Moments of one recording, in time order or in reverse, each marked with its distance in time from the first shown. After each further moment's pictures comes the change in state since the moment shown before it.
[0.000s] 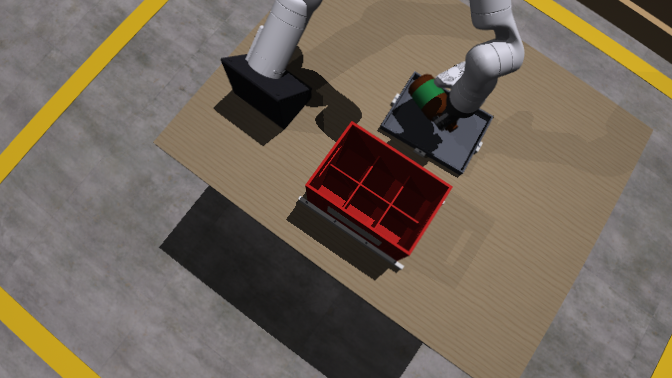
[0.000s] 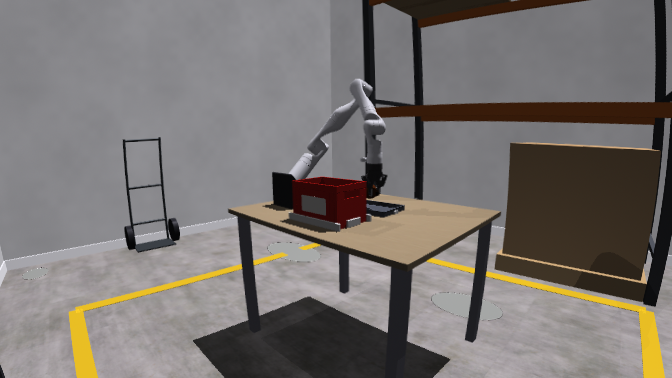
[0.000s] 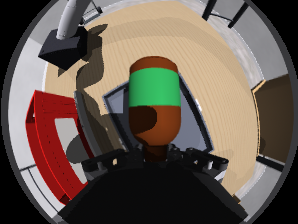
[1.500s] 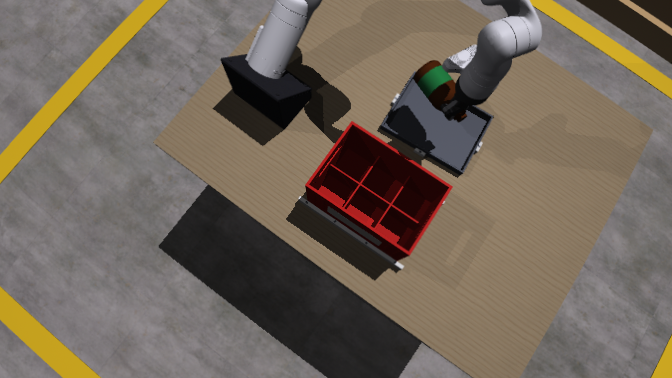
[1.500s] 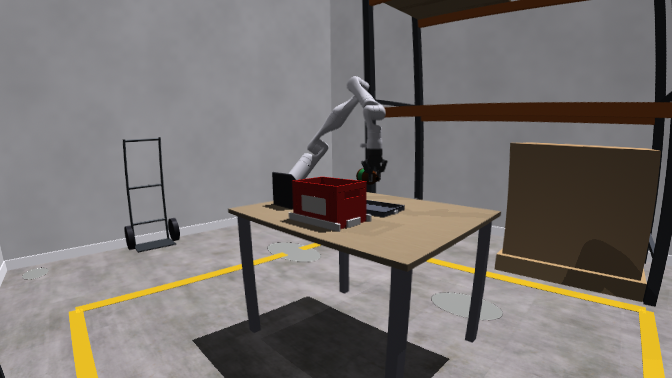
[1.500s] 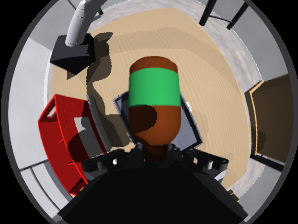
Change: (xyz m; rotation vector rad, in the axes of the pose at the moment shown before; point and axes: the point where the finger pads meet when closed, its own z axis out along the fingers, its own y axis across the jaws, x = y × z) arm 0.000 0.000 -0.070 0.000 -0.003 0.000
